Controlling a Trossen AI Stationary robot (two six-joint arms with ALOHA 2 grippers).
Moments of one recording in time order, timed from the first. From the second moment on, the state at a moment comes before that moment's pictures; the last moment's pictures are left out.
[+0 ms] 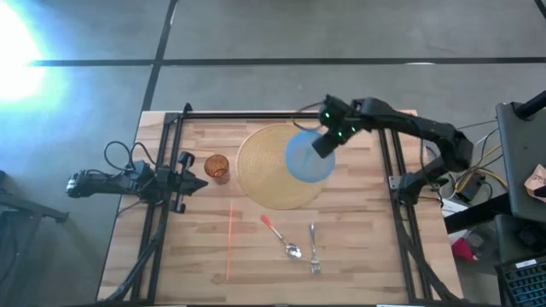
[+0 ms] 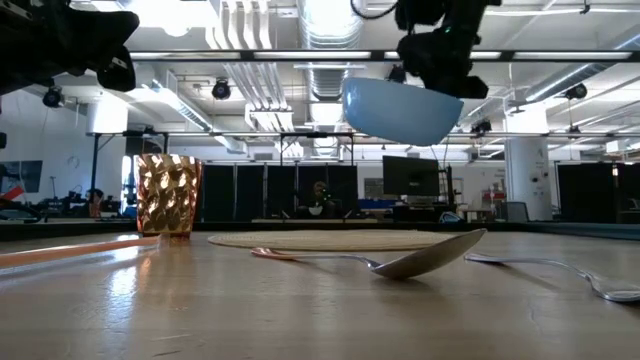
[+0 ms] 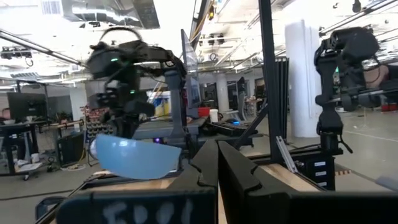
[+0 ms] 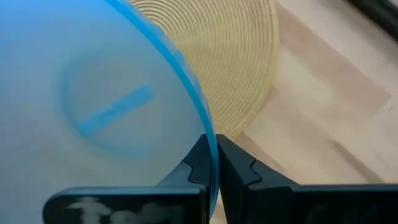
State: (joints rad) left arm -0.05 0.05 0.01 0.28 0.07 0.08; right arm -0.44 1.52 1.41 -1.13 -0.04 0.47
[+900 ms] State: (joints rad) left arm -0.05 0.05 0.01 0.28 0.08 0.08; right arm -0.49 2.06 1.76 -1.24 -0.11 0.36
